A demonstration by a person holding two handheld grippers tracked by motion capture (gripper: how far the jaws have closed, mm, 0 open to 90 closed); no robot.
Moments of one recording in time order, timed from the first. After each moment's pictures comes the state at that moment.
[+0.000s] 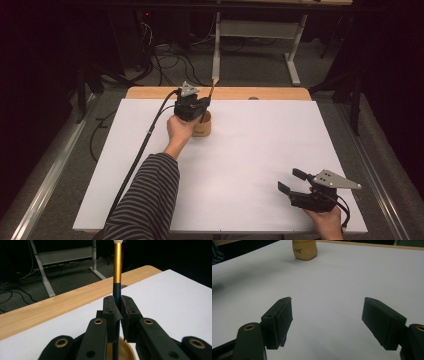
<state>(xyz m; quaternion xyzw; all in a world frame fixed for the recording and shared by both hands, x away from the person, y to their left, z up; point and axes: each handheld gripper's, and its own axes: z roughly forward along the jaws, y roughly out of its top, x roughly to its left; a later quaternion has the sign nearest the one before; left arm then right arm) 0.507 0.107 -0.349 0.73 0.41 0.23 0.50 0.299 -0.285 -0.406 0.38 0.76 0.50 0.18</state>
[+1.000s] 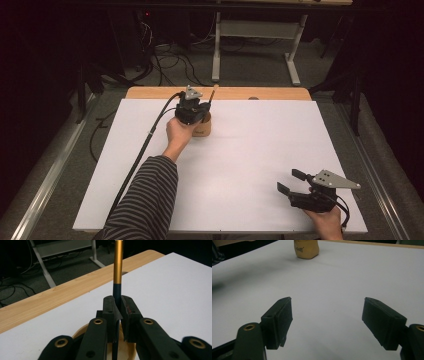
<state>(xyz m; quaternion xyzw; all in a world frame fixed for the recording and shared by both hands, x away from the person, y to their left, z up) 0.503 0.104 -0.354 0.76 0.40 0.23 0.45 0.300 -0.284 -0.407 0.37 0.76 0.50 0.18</state>
